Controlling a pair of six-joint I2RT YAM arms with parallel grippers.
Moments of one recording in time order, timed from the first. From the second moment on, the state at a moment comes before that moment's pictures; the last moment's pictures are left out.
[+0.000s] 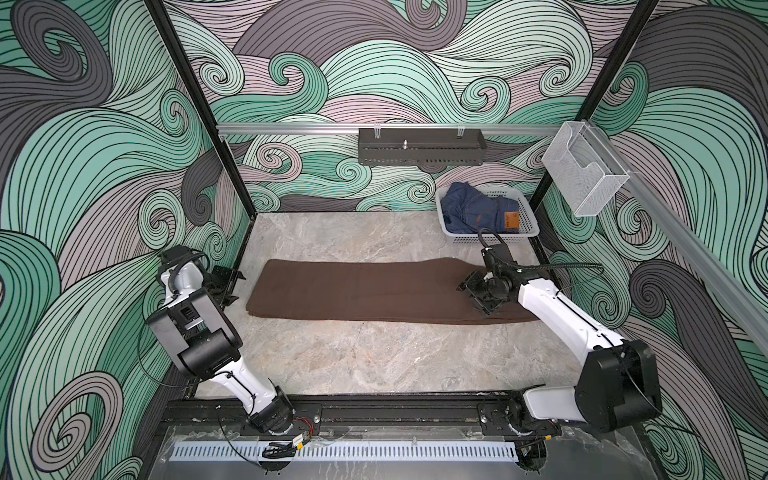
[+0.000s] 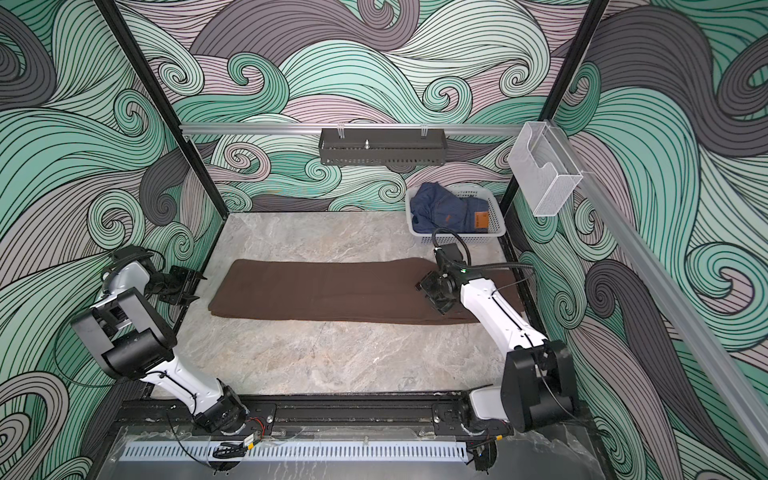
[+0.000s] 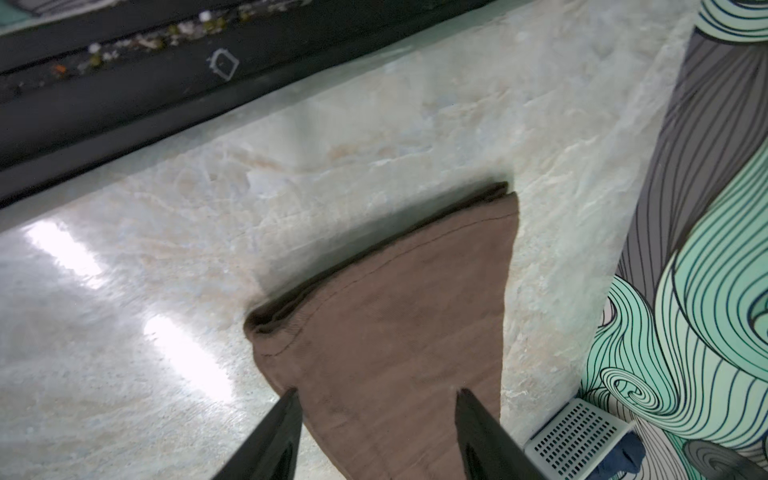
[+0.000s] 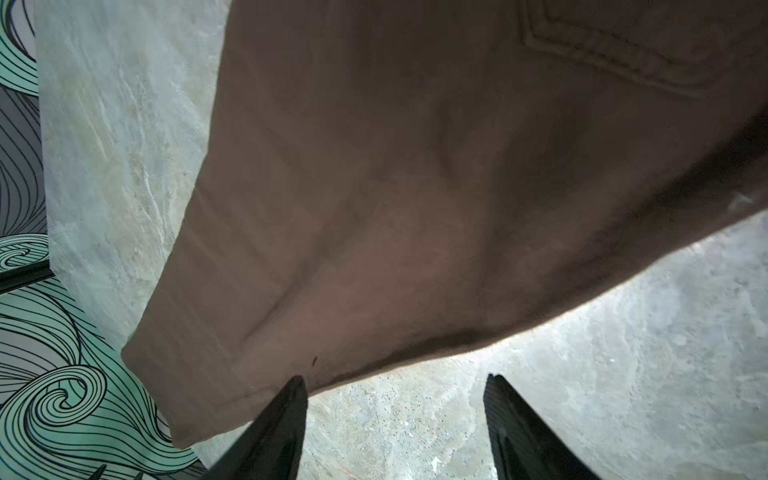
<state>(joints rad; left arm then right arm) 0.68 1.75 1.36 -0.90 0.43 -0.59 0.25 1.40 1.01 -0.76 -0.17 0.96</state>
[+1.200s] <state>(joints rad) 0.48 2.10 1.62 -1.06 0.42 -0.11 0.17 1.80 1.10 -0.63 -0.10 0.64</state>
